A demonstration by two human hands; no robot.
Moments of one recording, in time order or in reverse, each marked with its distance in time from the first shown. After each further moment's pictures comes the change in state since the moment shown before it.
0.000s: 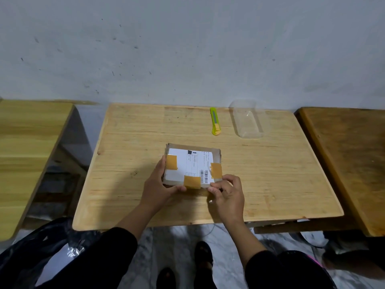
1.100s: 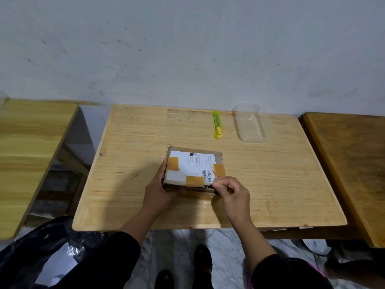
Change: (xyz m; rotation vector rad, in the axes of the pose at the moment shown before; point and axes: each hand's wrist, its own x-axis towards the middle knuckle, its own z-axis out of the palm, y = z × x) left_hand -0.004 0.001 0.004 -0.101 0.042 -0.066; right_hand 0.013 -0.012 -0.016 0.376 -0.067 -0.034
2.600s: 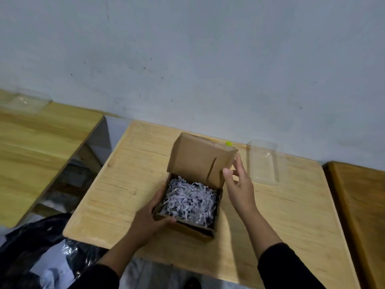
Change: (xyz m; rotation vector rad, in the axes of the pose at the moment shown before) left_hand 0.001 0.006 0.005 -0.010 0.002 -0.062; right_hand 0.128 -0.052 -0.007 -0.253 -0.268 -0.041
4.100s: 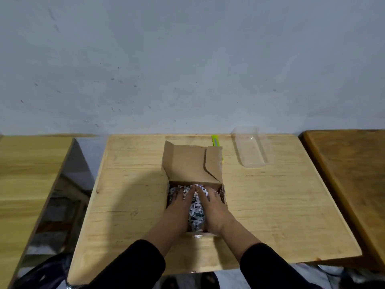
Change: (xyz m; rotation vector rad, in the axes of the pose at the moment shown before) left_hand 0.065 0.019 0.031 0.811 -0.396 0.227; right_hand -0.040 0.026 0.070 -0.848 -0.432 0.029
